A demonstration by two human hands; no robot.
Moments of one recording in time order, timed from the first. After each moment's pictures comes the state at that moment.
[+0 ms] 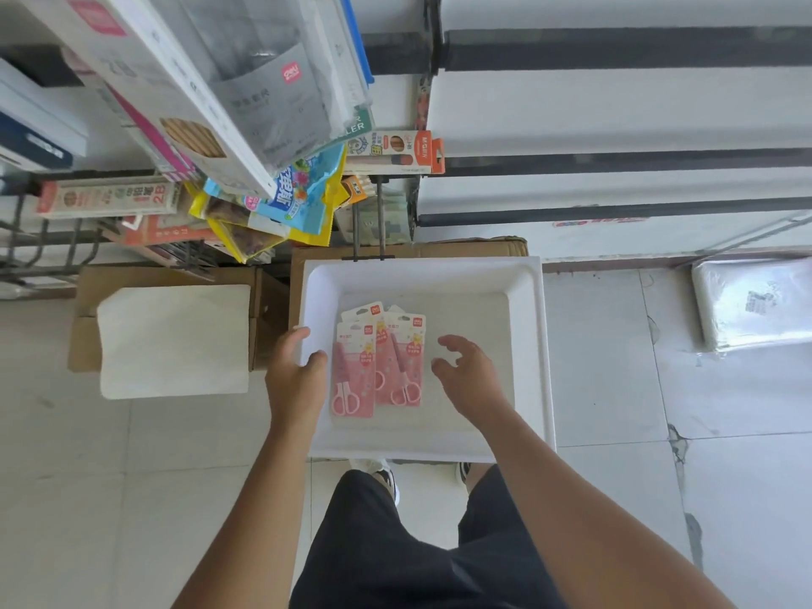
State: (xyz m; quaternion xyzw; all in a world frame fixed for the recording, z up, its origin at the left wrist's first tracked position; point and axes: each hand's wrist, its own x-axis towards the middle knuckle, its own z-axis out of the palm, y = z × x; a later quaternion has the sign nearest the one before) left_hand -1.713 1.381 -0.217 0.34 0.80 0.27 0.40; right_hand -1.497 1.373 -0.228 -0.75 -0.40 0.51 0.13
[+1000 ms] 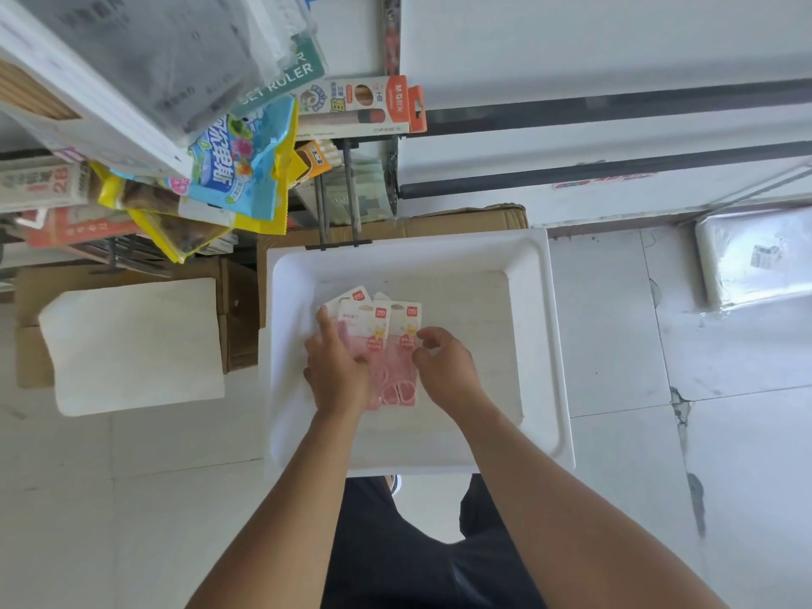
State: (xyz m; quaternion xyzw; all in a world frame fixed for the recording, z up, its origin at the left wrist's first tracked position) left_hand -1.658 1.402 -0.306 0.49 0.80 0.06 0.34; right_hand -1.514 1.388 -0.284 -0.77 -0.32 0.54 0.13
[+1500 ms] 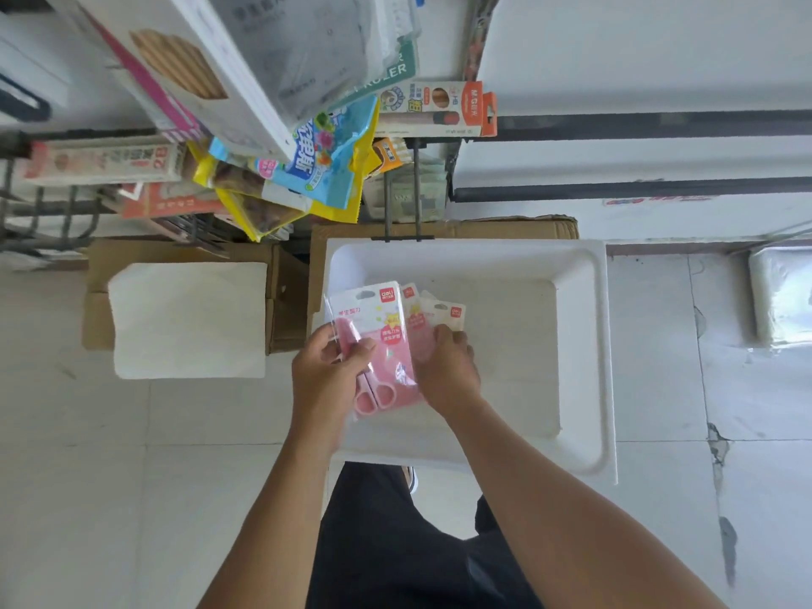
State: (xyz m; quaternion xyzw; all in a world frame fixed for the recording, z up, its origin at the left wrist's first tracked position) left_hand -1.712 1.383 -0.218 0.24 0.74 0.33 0.54; right_hand -1.571 1.394 -0.290 -0.76 -0.45 0.47 -0.01
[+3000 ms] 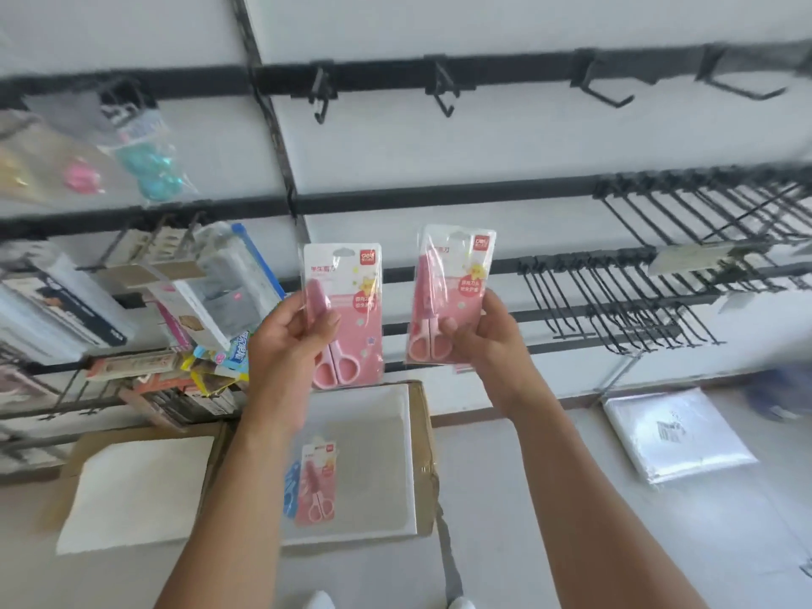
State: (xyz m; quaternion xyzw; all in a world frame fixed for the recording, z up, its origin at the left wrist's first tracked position) left_hand -1.526 1.353 0.099 0.44 0.47 0.57 0.51; right_hand -1.295 1.342 0.076 -0.44 -0.47 0.53 0.55
